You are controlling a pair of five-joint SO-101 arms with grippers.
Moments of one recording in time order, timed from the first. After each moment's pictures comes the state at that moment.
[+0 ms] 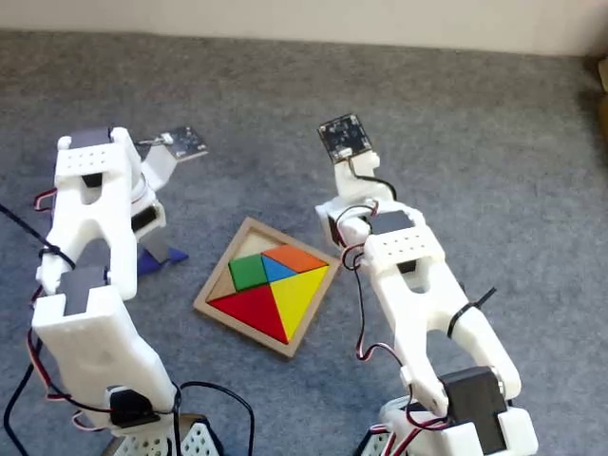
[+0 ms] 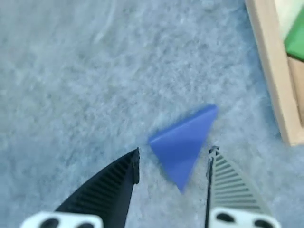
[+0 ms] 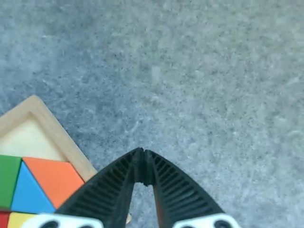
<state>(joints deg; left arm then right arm) -17.6 22.9 -1.4 80.4 -58.2 -22.2 -10.8 36.9 32.4 12.0</state>
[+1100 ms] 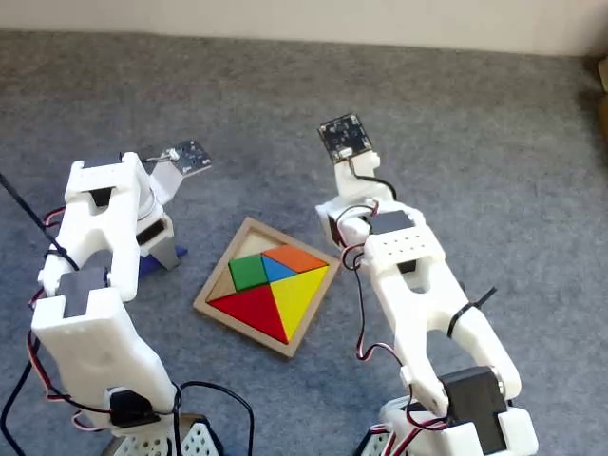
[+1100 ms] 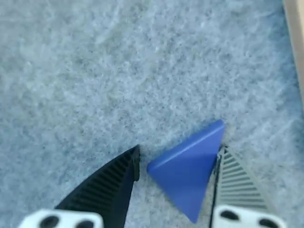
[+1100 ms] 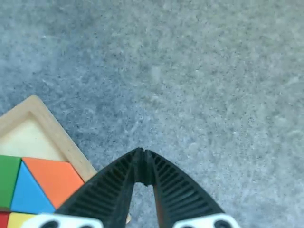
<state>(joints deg) -17.8 22.6 8.7 66.7 -55.7 -22.1 -10.8 36.9 32.4 12.0</state>
